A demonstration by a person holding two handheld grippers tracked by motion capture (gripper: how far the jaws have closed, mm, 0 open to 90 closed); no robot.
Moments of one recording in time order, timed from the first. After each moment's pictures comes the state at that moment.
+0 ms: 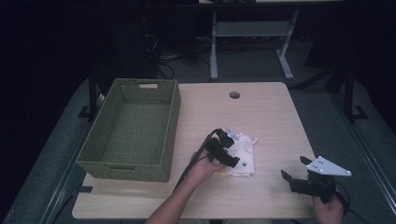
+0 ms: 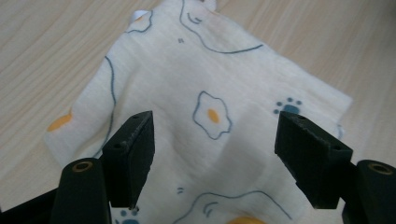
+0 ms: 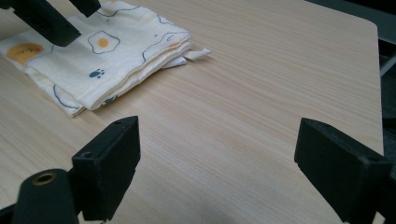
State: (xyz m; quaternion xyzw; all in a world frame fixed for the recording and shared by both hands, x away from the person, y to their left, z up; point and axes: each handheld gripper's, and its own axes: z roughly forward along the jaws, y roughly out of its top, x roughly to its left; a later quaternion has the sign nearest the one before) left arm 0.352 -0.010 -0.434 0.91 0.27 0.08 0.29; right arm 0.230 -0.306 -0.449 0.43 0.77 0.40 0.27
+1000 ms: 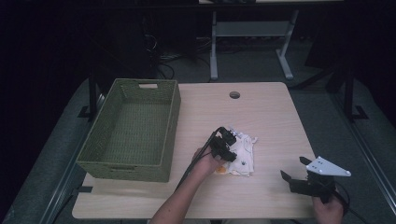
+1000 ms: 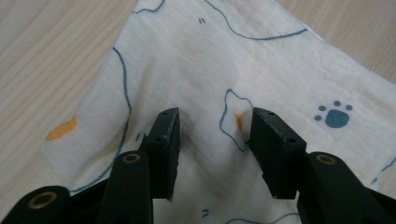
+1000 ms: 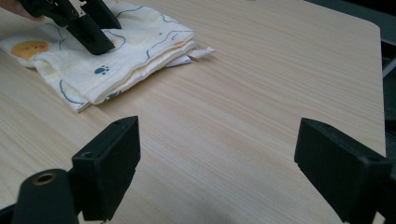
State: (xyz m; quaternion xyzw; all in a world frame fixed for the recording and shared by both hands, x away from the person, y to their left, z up) left arm 0.368 -0.022 -0.450 0.92 0.28 0.08 0.26; right arm 0.229 -0.304 -0.448 0.42 0.77 0.40 0.27
